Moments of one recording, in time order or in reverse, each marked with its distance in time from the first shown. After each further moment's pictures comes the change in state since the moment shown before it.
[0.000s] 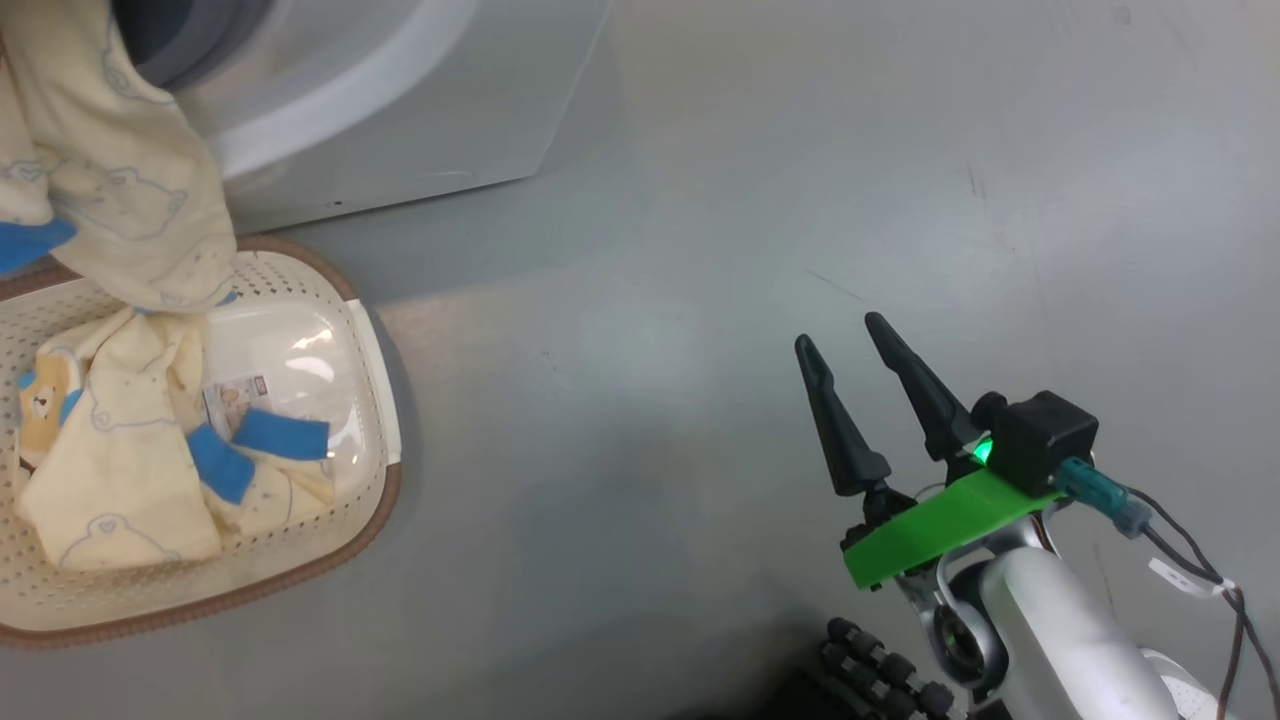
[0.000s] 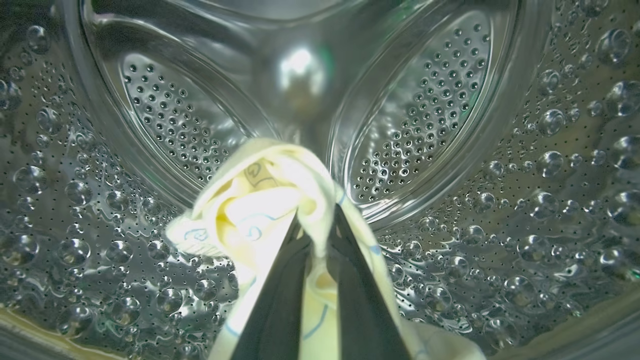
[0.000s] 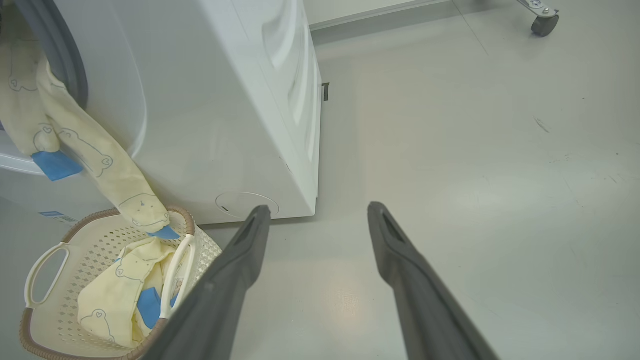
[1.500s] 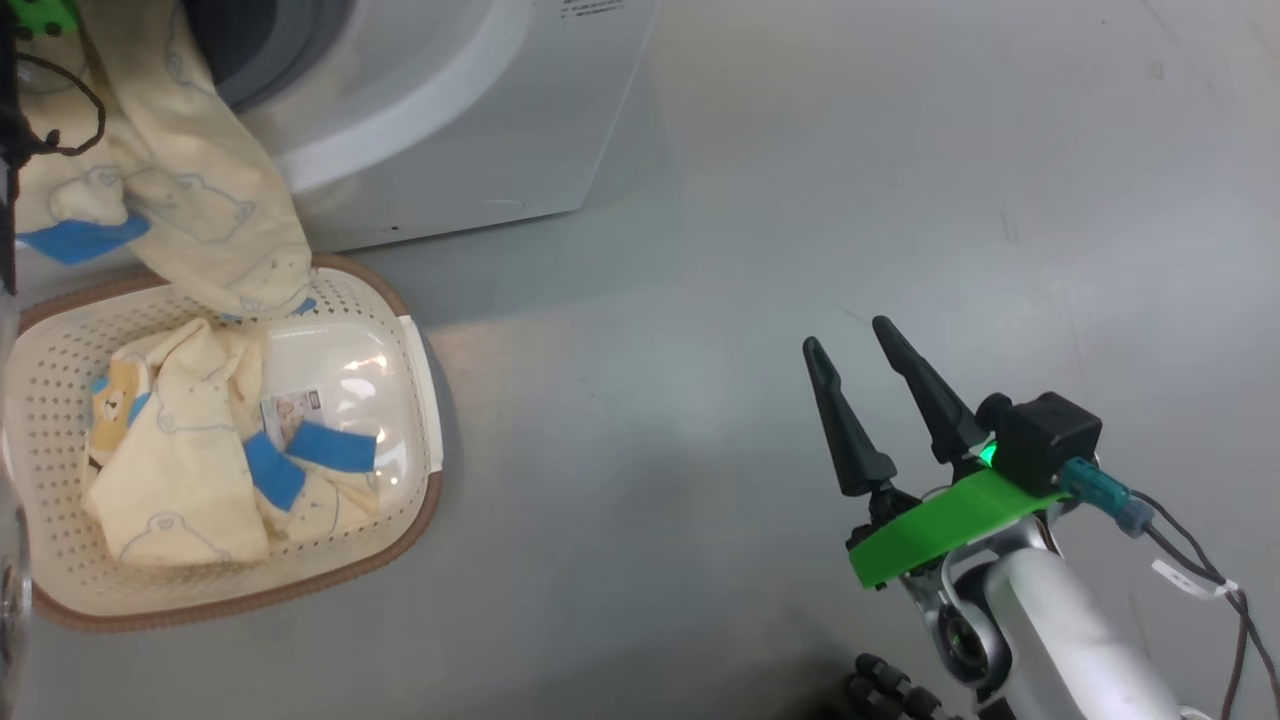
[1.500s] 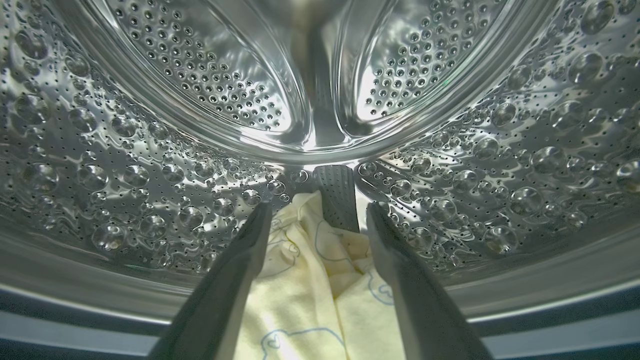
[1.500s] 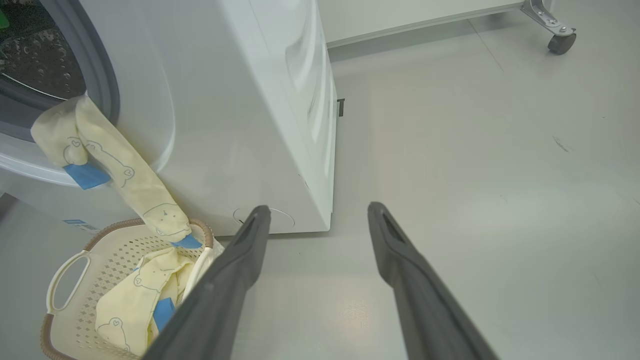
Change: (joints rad) left arm -0.088 -0.082 -0.078 0.275 0.000 -0.002 0.185; right arm 0.000 0.000 -0.010 0.019 0.000 0.000 0.000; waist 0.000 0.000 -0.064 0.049
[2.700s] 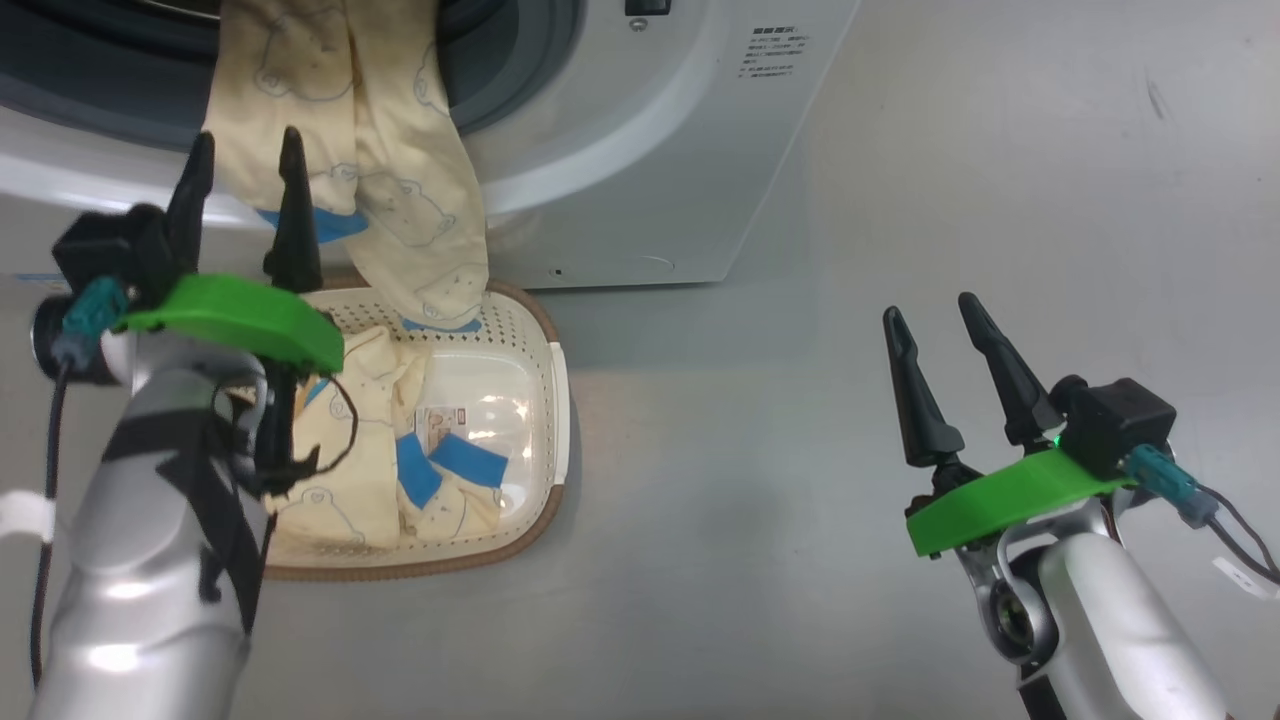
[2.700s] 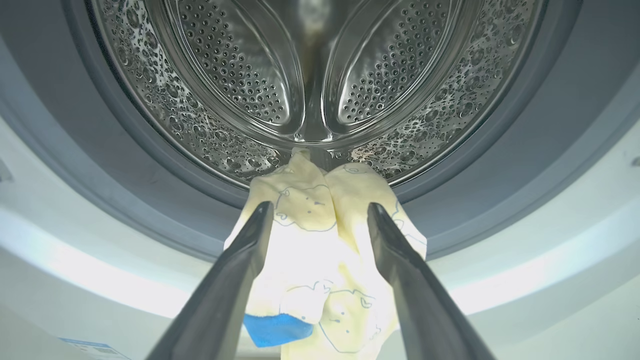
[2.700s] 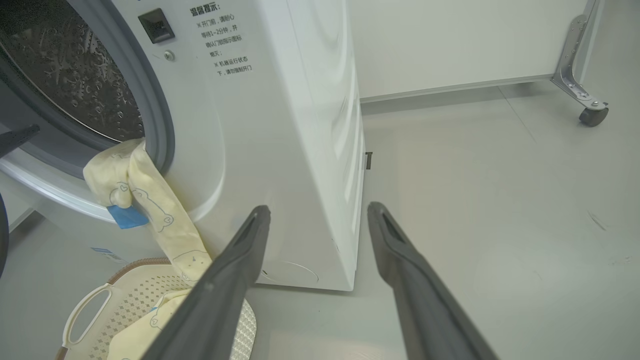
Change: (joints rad) left arm 0.675 -0.104 0.023 -0.579 -0.116 -0.030 -0.185; right arm 0.003 -0.001 -0.135 0.009 -0.060 0.000 0.000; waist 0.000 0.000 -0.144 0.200
